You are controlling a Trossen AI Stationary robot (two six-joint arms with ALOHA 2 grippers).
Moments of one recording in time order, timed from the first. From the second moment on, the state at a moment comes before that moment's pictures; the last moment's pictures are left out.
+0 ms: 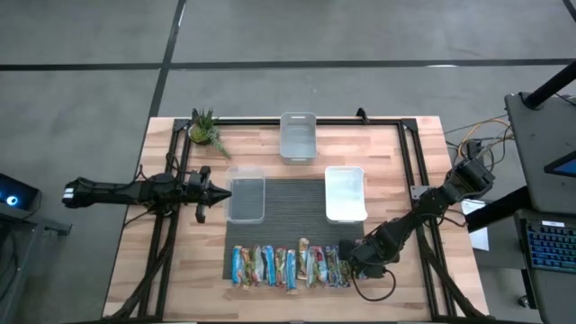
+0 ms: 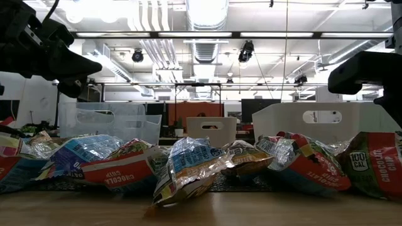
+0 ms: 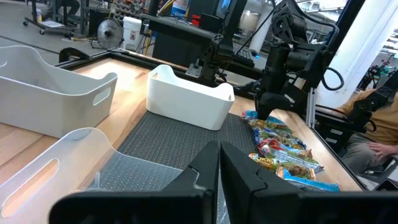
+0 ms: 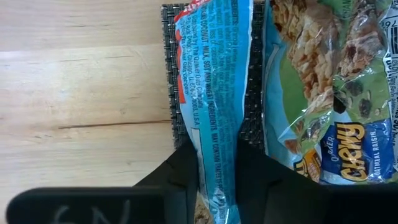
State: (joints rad) left arm -0.02 0.17 0.01 0.03 -0.07 -0.29; right arm 0.60 1.65 0.87 -0.63 -0.05 -0.89
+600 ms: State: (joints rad) left arm -0.02 0.17 0.01 0.03 -0.07 -0.29; right arm 0.59 1.46 0.90 -0.70 -0.05 -0.78
